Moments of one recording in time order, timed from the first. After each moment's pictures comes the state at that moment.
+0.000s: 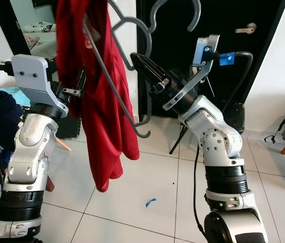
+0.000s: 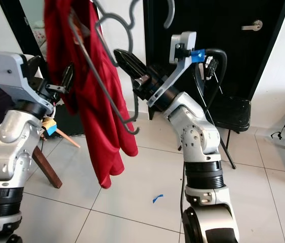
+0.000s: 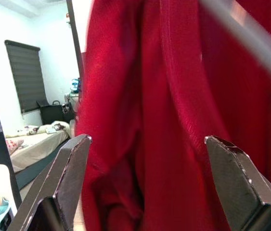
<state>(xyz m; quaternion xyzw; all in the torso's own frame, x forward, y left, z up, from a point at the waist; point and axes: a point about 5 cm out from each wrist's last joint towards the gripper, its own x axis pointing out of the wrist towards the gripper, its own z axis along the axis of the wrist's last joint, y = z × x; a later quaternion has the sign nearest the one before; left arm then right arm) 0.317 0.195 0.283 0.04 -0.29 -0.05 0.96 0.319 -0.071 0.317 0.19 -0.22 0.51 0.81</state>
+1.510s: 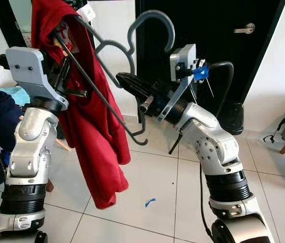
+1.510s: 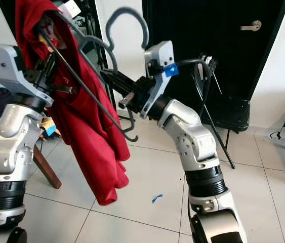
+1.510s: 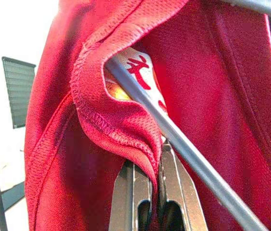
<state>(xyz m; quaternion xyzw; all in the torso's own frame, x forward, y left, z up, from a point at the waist) 0.315 0.196 0.303 0.03 -0.33 -0.06 0.94 0.321 -0.059 0.290 0.05 -0.17 0.50 0.85</state>
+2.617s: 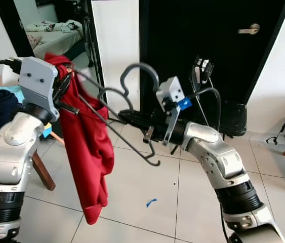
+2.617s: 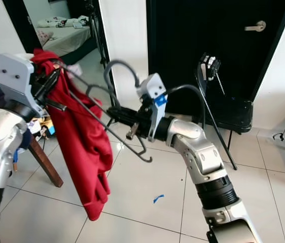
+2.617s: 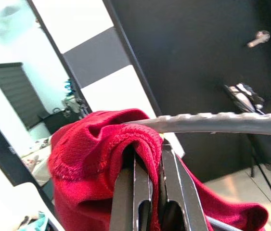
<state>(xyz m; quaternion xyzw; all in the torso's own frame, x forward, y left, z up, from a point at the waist) 0.311 0.209 0.286 0.19 -0.25 -0.10 0.94 0.316 -0.073 0.243 -0.03 -0.07 0.55 0.83</state>
